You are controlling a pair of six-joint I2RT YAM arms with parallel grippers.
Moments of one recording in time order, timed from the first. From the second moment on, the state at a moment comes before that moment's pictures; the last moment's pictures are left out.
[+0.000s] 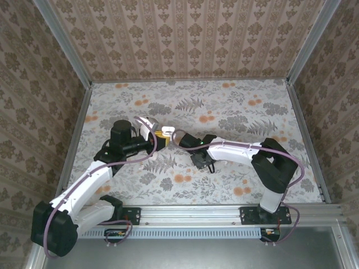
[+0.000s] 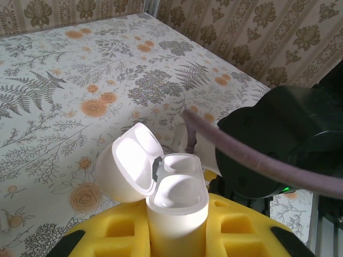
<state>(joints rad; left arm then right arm) -0.47 0.99 0.63 -0.05 0.65 -0.07 0.87 1.77 1.13 -0.80 0.31 0.47</state>
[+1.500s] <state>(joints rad) -0.47 0.96 0.56 0.03 0.68 -0.04 0.69 1.59 1.15 -0.86 -0.04 0.54</state>
